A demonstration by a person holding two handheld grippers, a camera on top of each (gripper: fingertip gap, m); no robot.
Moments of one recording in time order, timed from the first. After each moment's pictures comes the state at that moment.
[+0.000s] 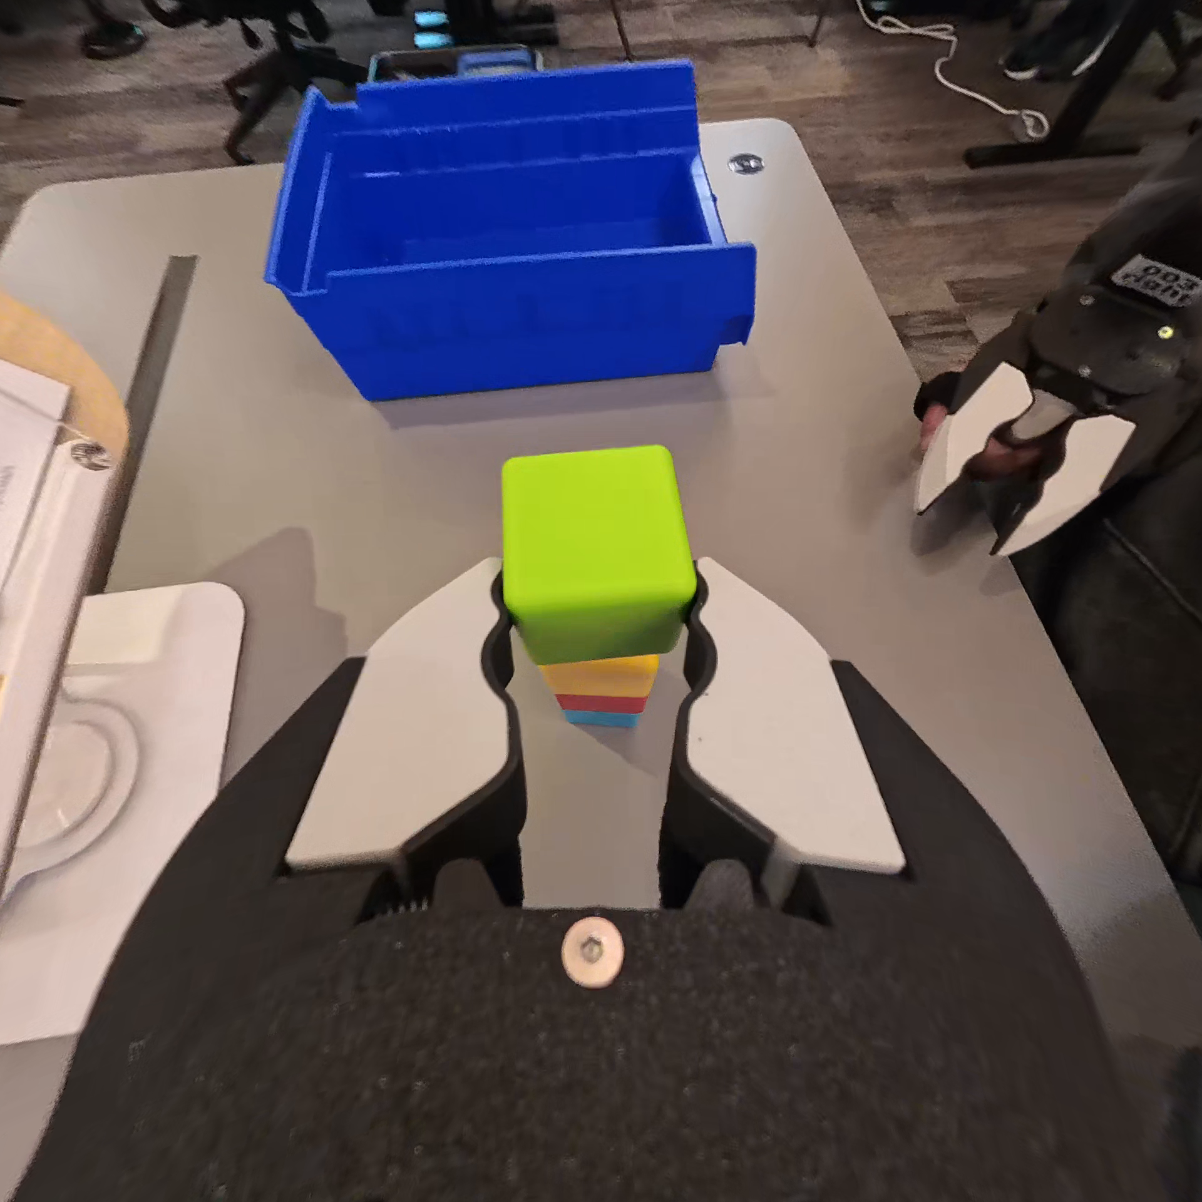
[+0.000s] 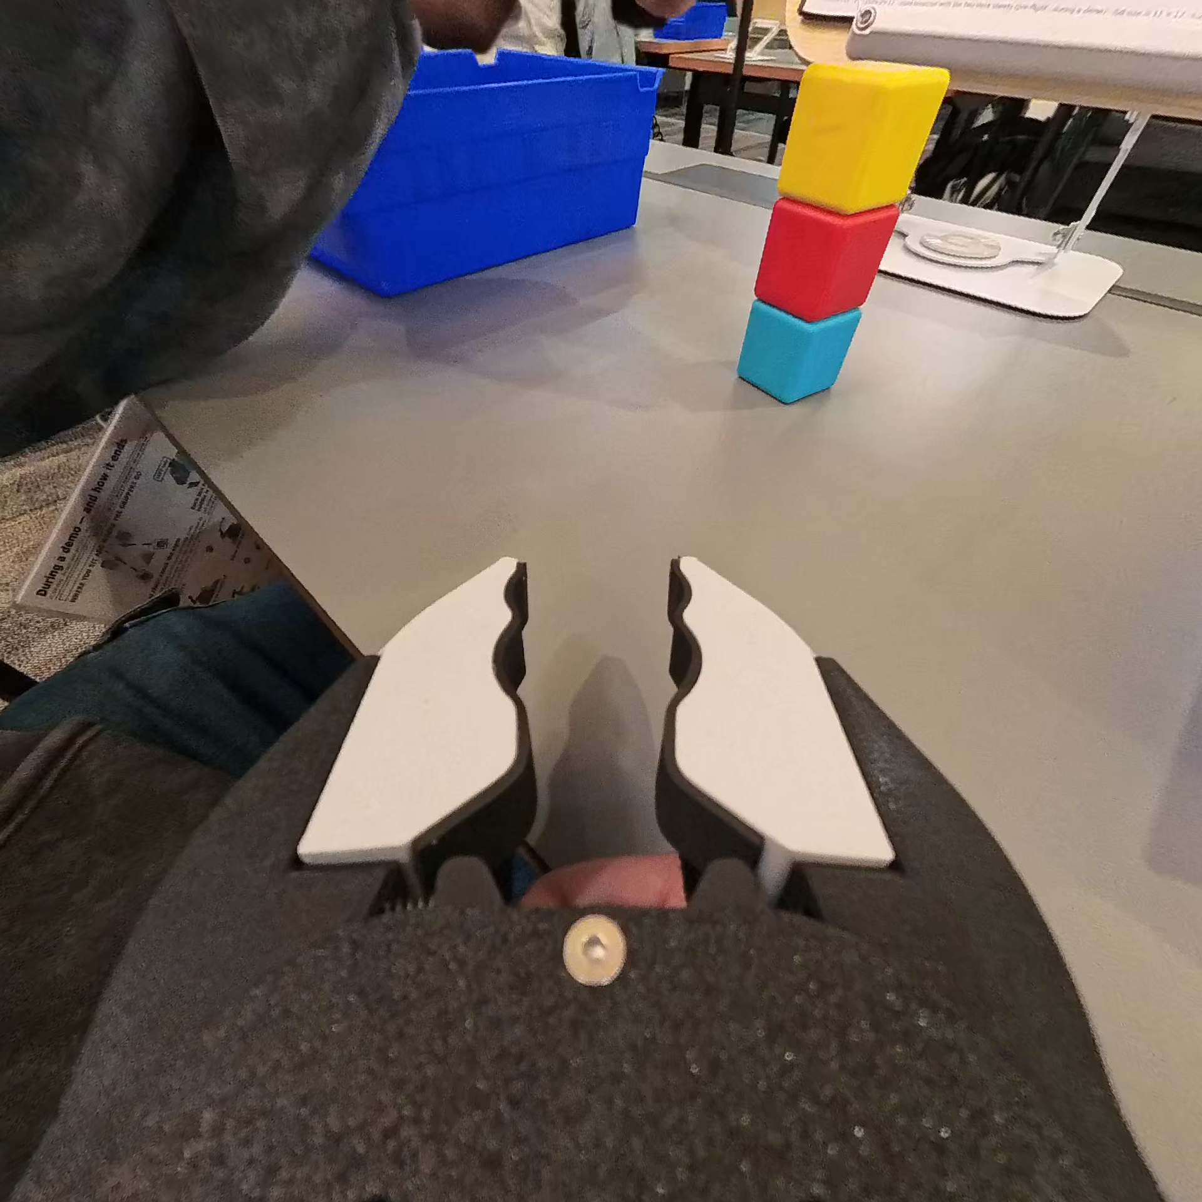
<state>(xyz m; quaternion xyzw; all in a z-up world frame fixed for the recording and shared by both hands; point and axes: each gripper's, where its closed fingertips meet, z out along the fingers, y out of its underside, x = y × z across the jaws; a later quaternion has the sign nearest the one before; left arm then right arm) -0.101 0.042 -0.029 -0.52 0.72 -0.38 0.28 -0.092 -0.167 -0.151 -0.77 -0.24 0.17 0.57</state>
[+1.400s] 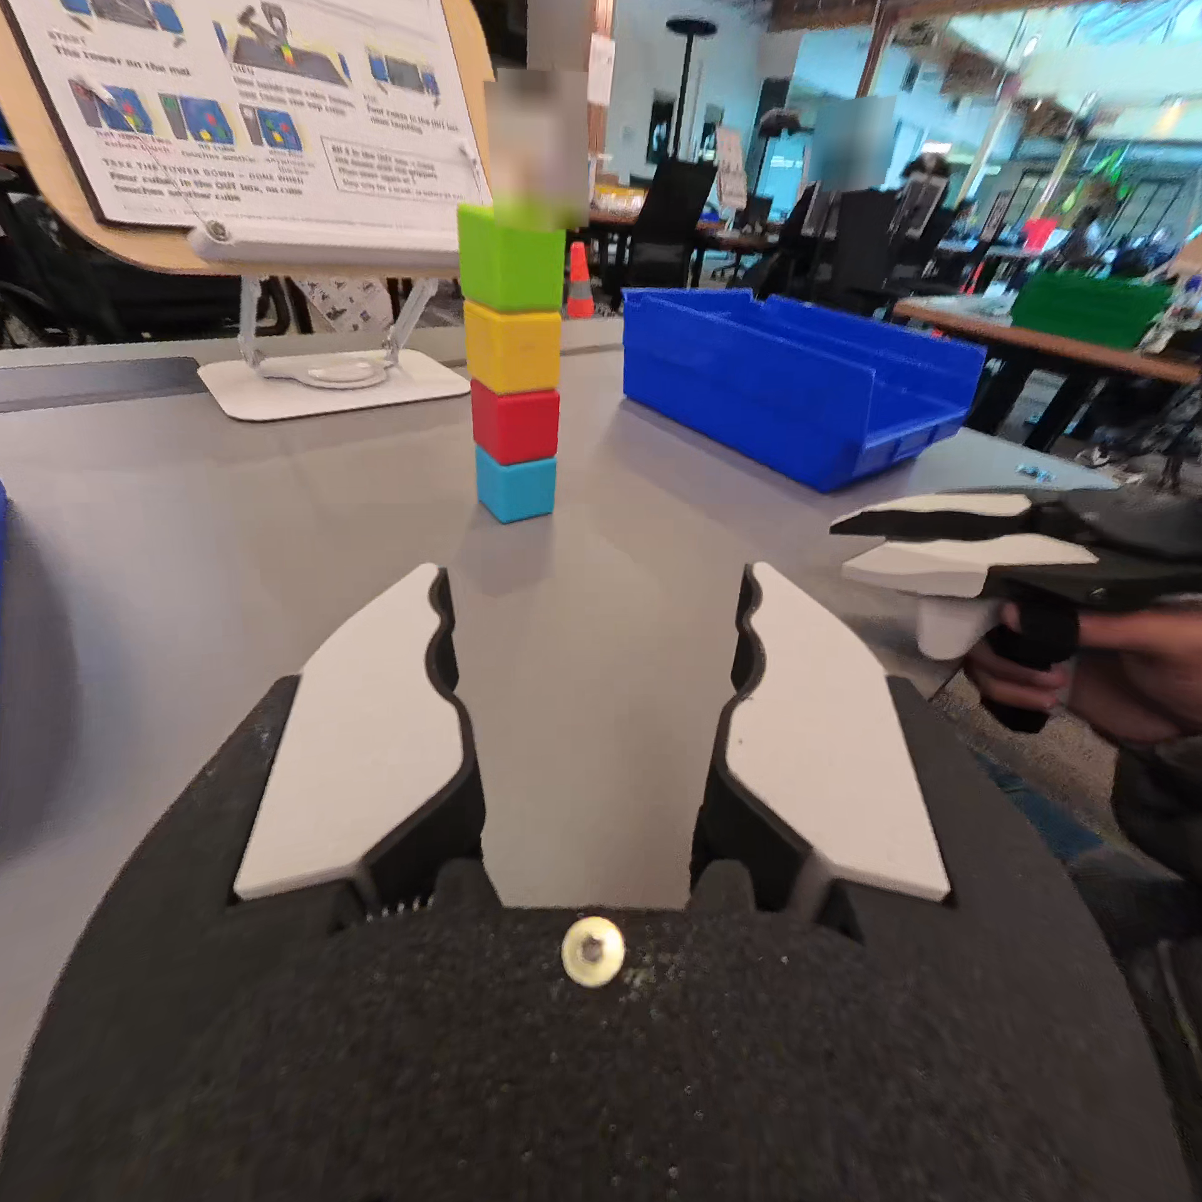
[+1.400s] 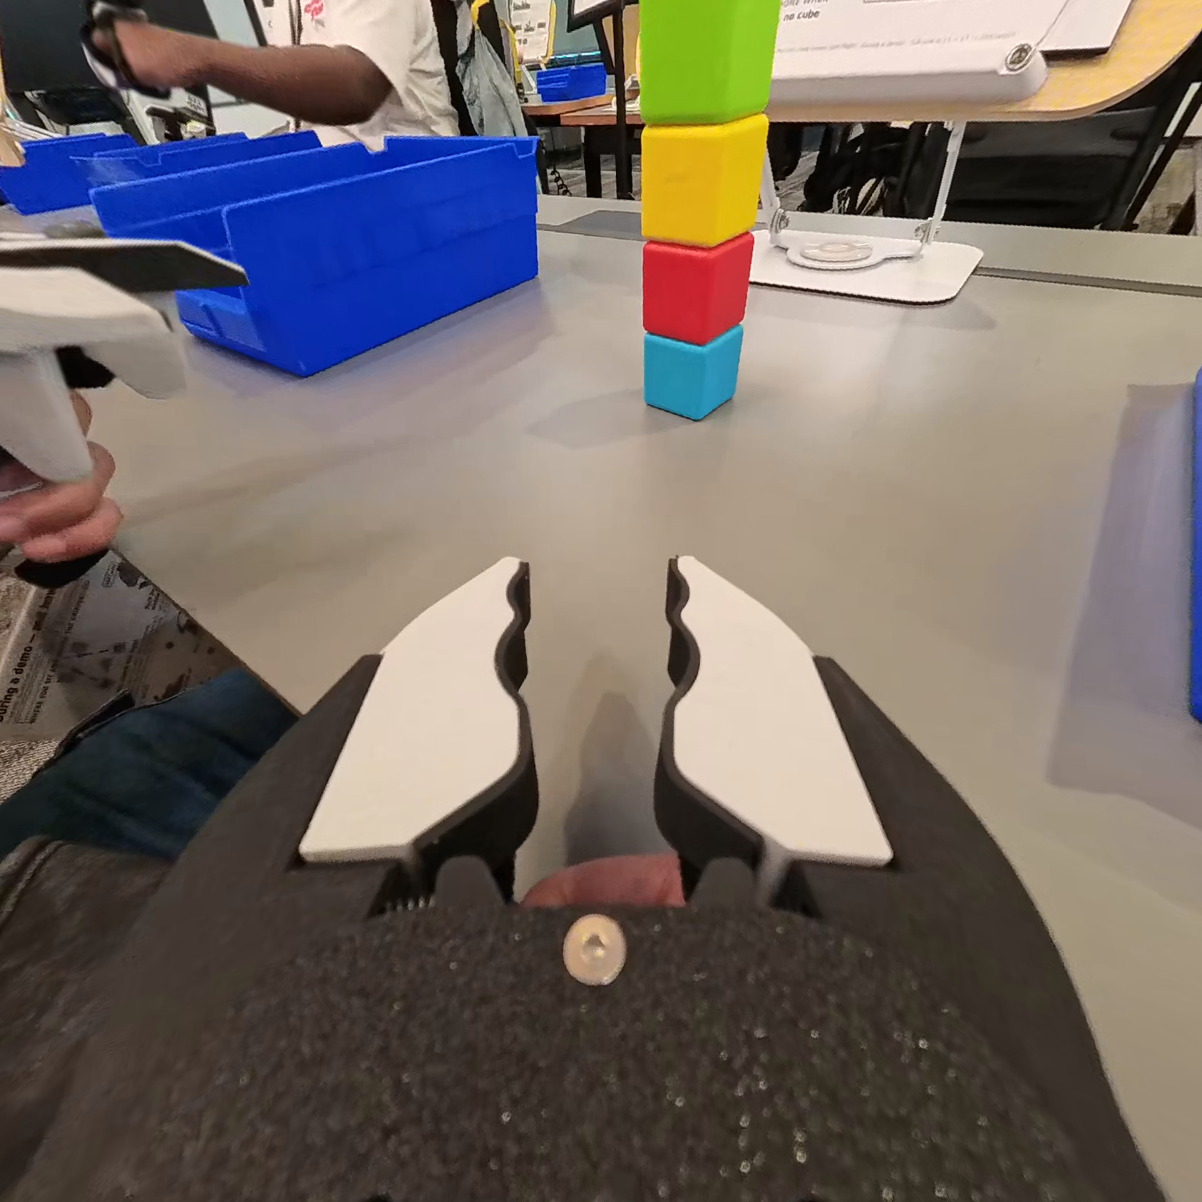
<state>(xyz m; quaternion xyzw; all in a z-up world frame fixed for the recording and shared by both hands) -0.221 -0.124 -0.089 -0.68 0.29 -0.32 0.59 -0.067 -0.156 -0.140 -0.77 -0.15 0.16 0.59</state>
